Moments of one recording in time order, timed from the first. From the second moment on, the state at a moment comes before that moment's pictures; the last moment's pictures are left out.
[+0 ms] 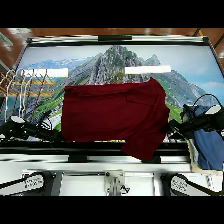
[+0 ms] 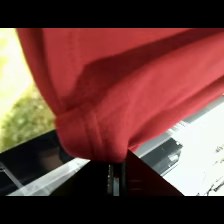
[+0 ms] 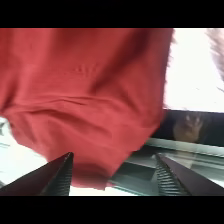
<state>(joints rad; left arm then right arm) 0.34 -1.34 0.60 0.89 -1.29 -0.82 -0.41 -1.32 0.81 -1.10 1.42 1.28</state>
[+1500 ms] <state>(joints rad) 0.34 -0.98 1.69 0.43 -1.10 -0.82 -0.28 -0.92 1.68 -0.95 1.06 1.14</state>
